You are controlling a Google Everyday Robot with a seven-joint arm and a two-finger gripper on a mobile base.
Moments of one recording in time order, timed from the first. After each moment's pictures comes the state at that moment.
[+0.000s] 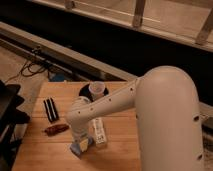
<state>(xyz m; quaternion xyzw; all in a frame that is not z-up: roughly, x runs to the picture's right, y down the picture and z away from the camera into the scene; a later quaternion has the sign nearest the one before) -0.140 0.280 0.765 -0.36 -0.18 -0.25 0.88</state>
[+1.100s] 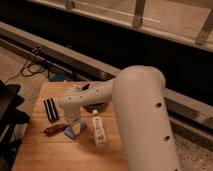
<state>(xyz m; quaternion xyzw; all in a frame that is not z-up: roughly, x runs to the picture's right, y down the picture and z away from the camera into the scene) -0.192 0.219 0.828 -0.33 -0.20 -0.28 0.88</state>
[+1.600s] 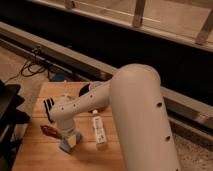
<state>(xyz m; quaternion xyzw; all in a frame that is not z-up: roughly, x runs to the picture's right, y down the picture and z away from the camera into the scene) -0.203 0.283 0.773 -0.37 -0.20 -0.31 0.85</state>
